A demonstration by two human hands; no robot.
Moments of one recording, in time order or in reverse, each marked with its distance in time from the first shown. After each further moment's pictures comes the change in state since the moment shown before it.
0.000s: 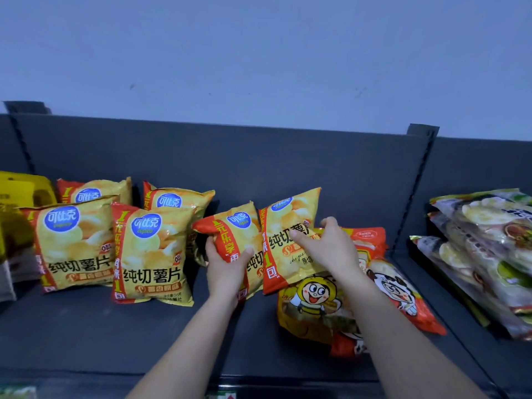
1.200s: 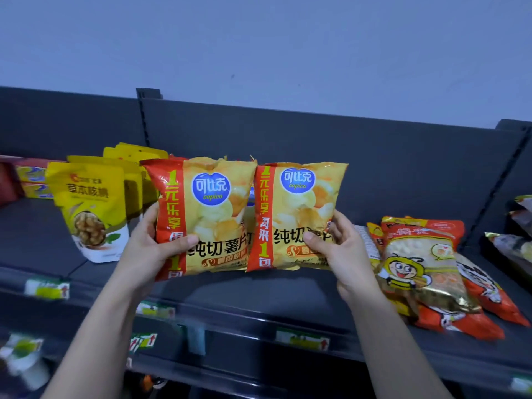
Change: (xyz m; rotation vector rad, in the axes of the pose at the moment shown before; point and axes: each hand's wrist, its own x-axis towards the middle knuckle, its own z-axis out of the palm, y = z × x) left_hand -0.027 0.075 -0.292 -0.041 -0.167 0.254; right_hand -0.126 -0.091 0.080 1.049 -0.222 -0.171
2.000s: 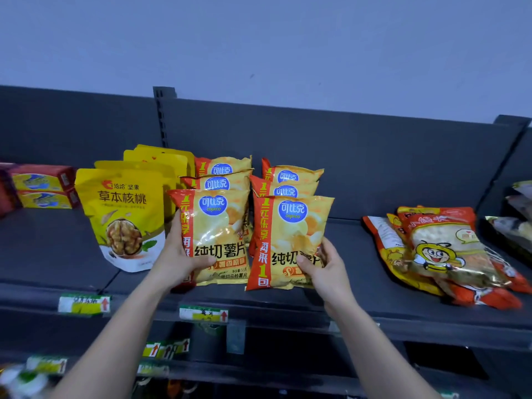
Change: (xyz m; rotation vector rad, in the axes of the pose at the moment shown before) left_hand 0.059 -0.061 -0.086 0.313 -0.204 -0.126; right_hand -0.025 0.067 0.097 -0.169 0.175 0.140
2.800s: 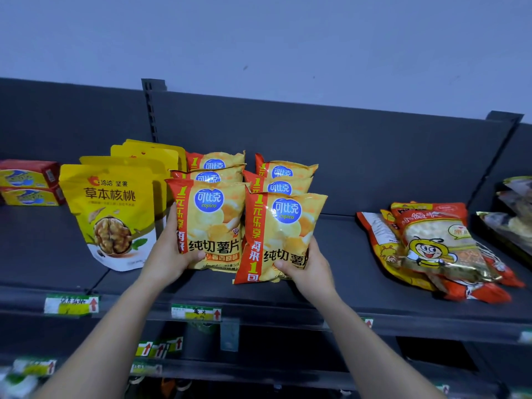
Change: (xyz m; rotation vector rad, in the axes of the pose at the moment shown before) left_hand 0.013 -0.012 0.006 0.242 0.070 0.143; right_hand 0.010 0.013 0.007 -0.538 -0.035 -0.068
